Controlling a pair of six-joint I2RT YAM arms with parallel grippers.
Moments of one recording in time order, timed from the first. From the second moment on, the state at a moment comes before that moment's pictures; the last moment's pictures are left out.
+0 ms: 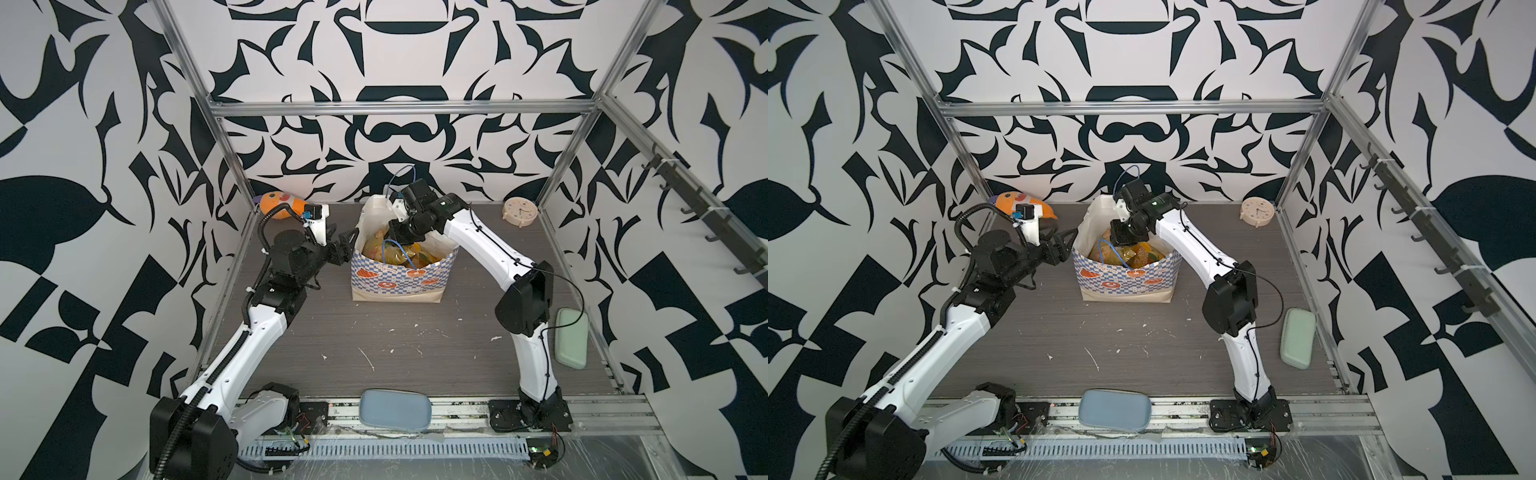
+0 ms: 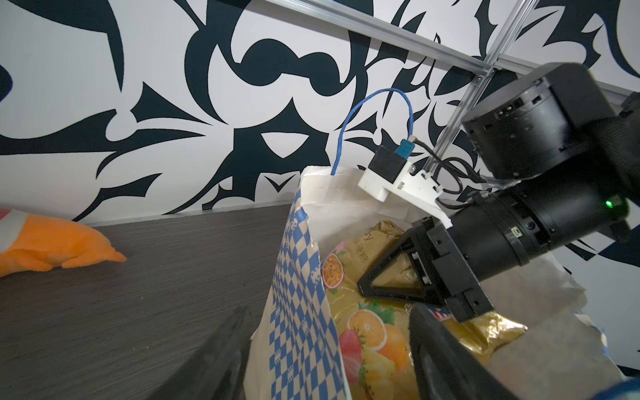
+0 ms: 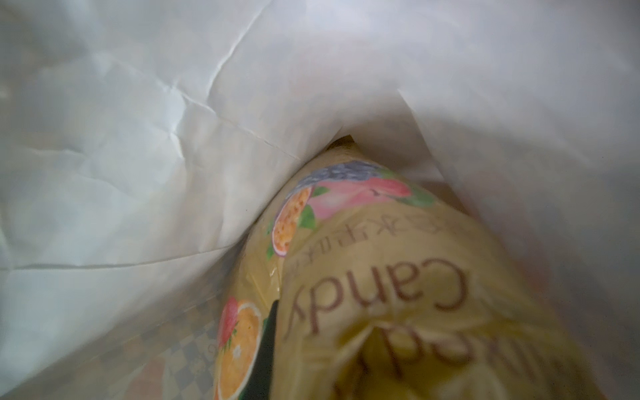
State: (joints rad) left arm -0.31 1.09 0.86 0.10 0.28 -0.23; right arm 0.61 2.13 2.18 -1.00 -0.37 0.36
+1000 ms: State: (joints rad) left arm -0.31 1.05 0.83 0.12 0.20 -0.23; right arm 0.44 2.02 2.18 -0.82 -0.79 0.65
